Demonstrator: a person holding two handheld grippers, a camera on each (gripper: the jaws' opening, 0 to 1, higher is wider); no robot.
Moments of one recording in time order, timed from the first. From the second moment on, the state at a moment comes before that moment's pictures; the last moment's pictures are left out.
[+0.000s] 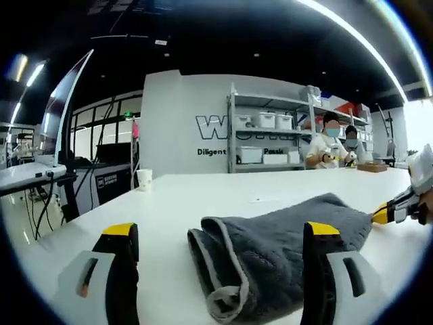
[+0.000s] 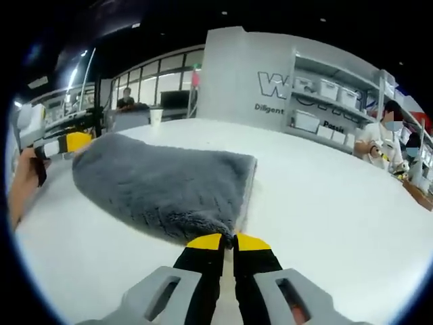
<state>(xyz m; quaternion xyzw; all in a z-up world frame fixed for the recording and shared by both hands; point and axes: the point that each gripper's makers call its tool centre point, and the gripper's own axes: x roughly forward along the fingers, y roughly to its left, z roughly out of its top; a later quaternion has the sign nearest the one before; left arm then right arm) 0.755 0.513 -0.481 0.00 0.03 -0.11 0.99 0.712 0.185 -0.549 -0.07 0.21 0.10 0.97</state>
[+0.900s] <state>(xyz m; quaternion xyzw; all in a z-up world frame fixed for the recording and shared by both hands) 0.755 0.502 -0.487 -0.01 0.04 -0.14 0.99 0.695 0.102 -0.561 -0.09 0.24 -0.04 0.96</state>
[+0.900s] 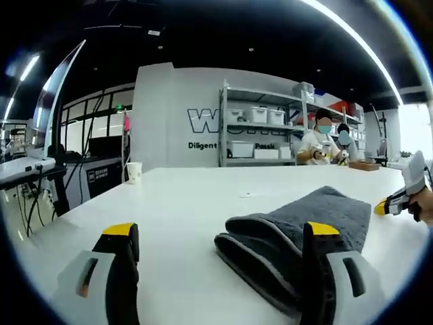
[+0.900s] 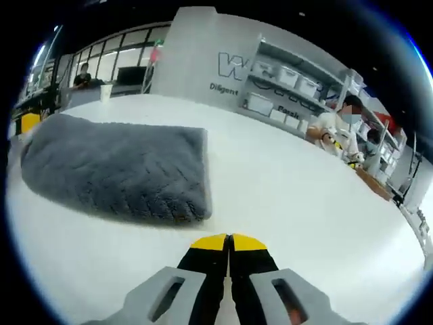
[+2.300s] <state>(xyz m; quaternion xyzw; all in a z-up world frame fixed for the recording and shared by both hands) 0.754 0.491 -0.496 0.02 0.06 -0.15 0.99 0.752 0.127 -0.504 -0.05 0.12 0.08 0.99</state>
